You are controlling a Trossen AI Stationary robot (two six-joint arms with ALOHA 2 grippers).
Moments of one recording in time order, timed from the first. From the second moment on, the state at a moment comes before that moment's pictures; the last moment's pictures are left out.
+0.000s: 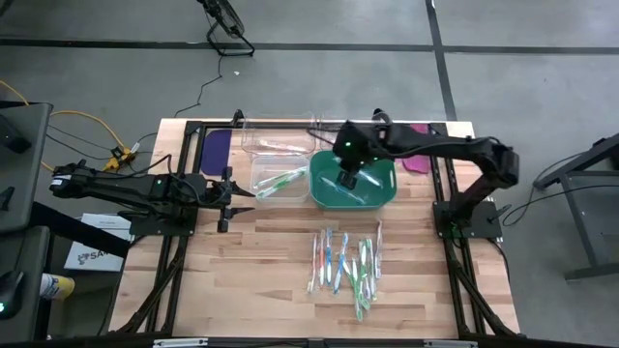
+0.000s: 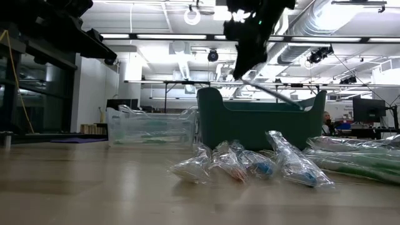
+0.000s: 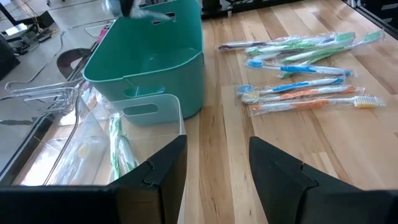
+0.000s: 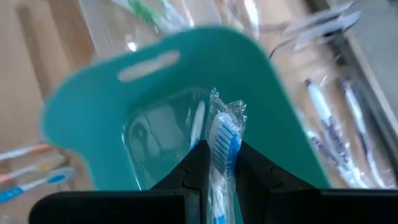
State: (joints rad) left arm -0.09 0.55 0.41 -0.21 -0.17 0.13; right arm -0.28 1.61 1.37 -0.79 0.08 0.08
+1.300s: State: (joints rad) left arm -0.09 0.55 0.41 -0.24 -0.17 0.13; right arm -0.11 1.48 1.37 -1.09 0.00 0.91
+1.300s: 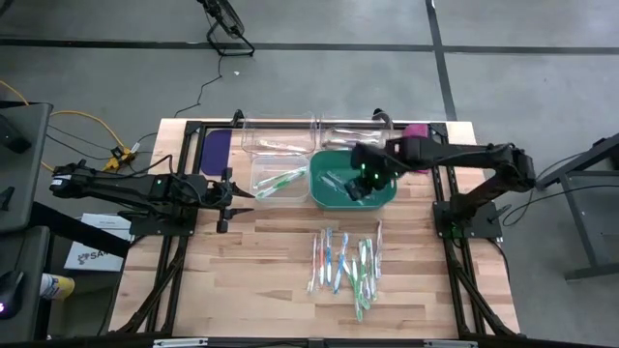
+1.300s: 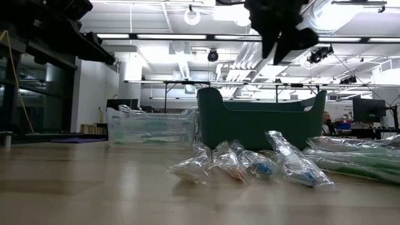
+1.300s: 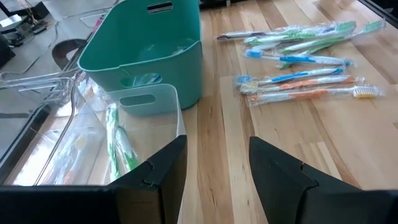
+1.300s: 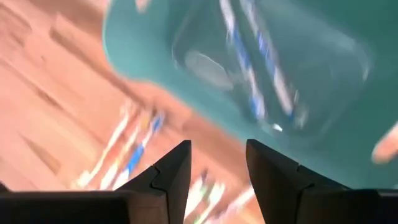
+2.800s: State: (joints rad) left arm -0.09 0.55 0.41 -0.24 -0.17 0.13; right arm 0.22 1.51 0.80 -0.75 0.08 1.71
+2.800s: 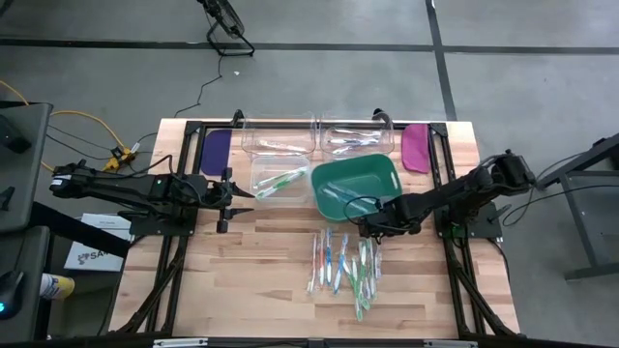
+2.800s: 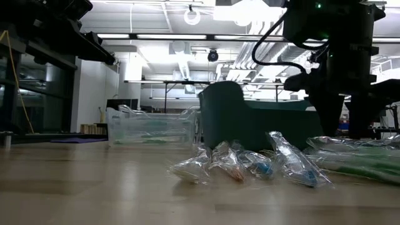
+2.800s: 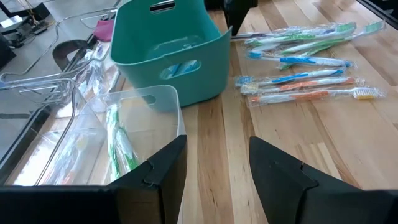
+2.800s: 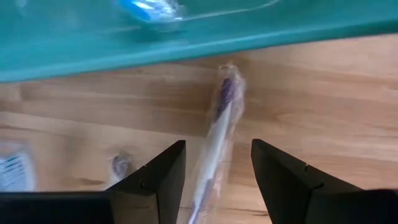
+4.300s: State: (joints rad) left arm -0.09 0.55 0.41 -0.24 -0.16 0.13; right arm 0.45 1.61 0.83 -0.71 0.18 1.97
